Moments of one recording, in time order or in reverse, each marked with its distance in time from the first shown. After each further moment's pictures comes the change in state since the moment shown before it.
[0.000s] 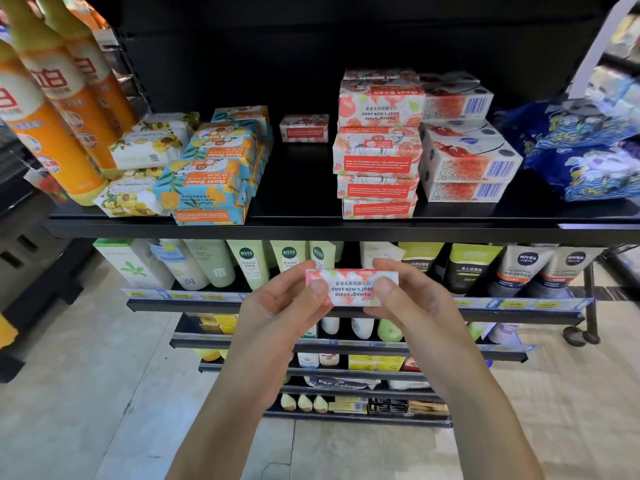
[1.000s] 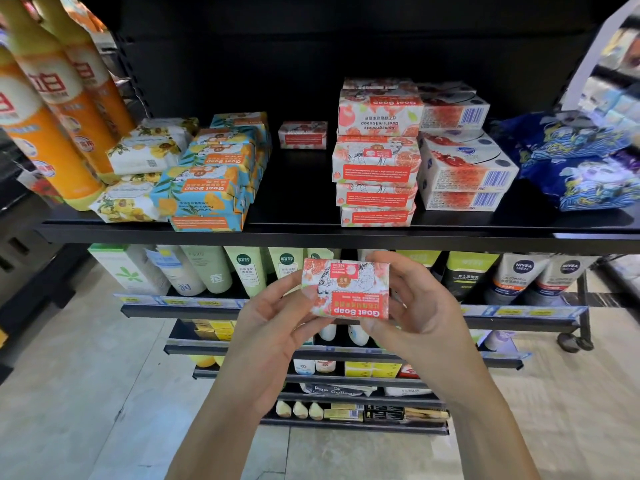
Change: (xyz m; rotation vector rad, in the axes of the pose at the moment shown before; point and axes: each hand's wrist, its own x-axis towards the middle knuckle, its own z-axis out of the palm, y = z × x) left_hand 0.005 -0.002 -0.002 -0.078 0.019 -0.051; right_hand 0.002 0.003 -0.006 -0.106 -0.138 -0.300
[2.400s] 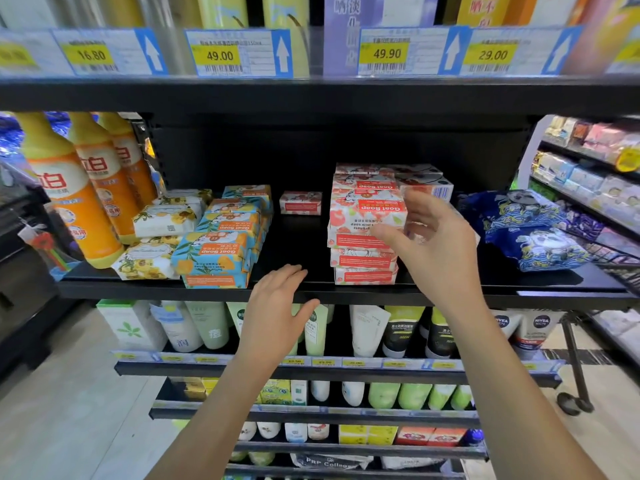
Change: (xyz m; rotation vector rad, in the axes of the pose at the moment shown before) left_hand 0.096 0.022 -0.009 1.374 0.149 0.671; right_hand 0.101 -0.094 -0.031 -0.491 0.419 -0.264
